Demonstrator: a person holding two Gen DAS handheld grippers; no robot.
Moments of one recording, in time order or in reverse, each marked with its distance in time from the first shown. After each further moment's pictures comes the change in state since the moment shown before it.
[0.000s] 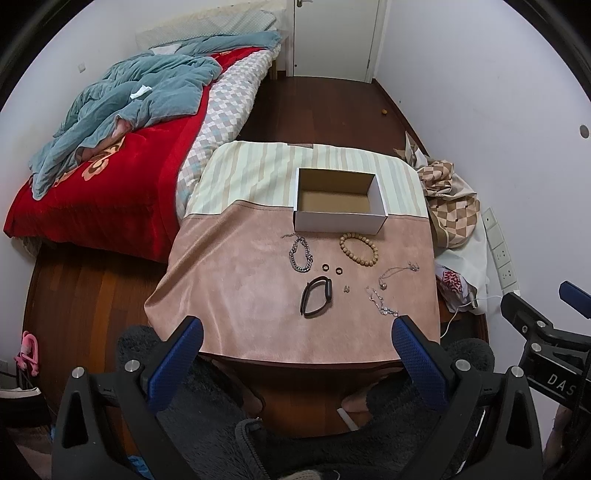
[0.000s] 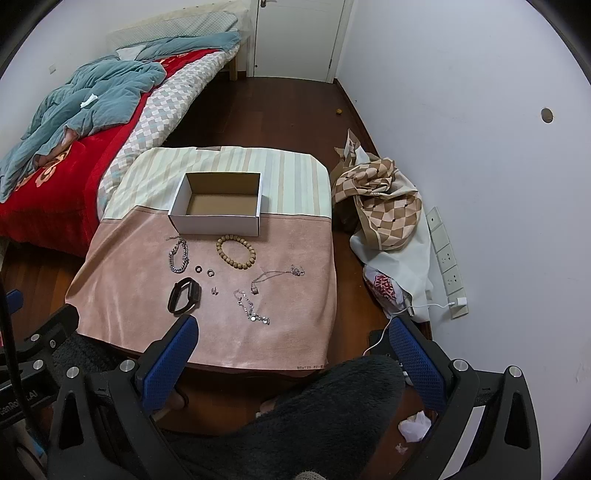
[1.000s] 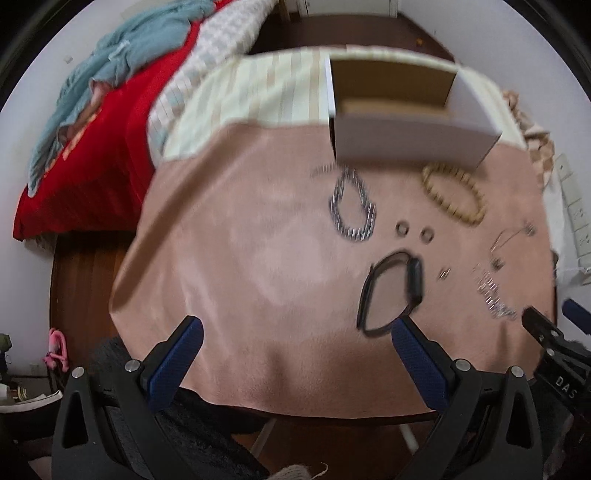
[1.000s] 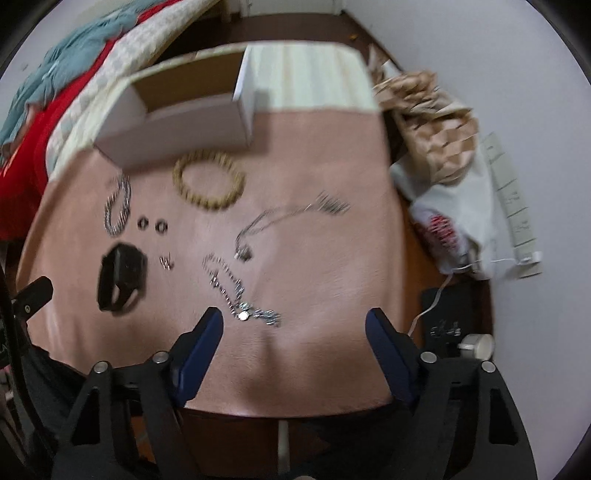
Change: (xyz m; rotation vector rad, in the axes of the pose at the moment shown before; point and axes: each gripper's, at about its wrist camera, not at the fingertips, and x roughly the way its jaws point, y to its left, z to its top) left arm 0.230 0.010 -0.012 0.066 0.239 0.188; right arm 0.254 0.012 -0.035 0.058 0.238 0.105
